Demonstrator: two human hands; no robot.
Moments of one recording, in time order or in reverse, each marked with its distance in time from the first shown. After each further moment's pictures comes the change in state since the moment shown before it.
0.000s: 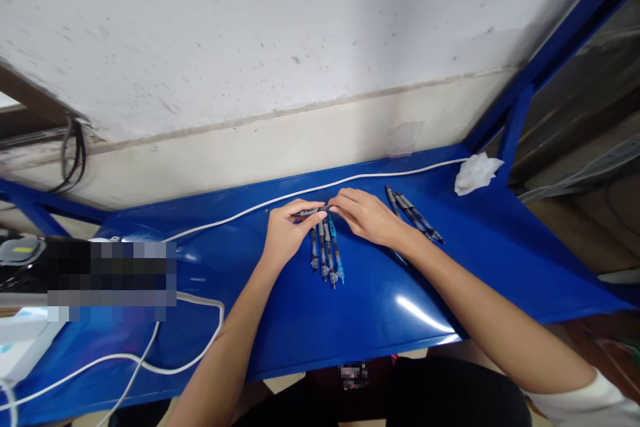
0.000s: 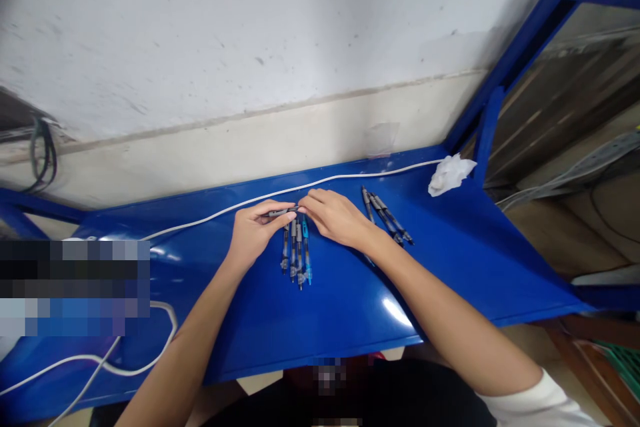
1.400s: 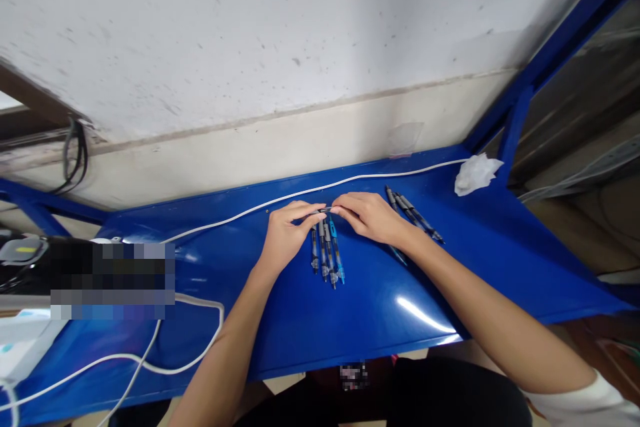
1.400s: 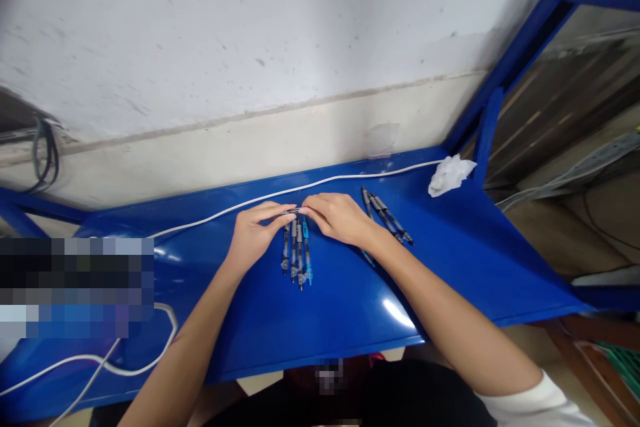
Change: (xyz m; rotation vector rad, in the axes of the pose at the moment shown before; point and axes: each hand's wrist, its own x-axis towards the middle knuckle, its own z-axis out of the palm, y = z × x) left_hand 0.000 0.001 -0.005 0.127 -0.047 0.157; right_hand -0.001 0.004 -0.003 0.082 -0.012 0.061
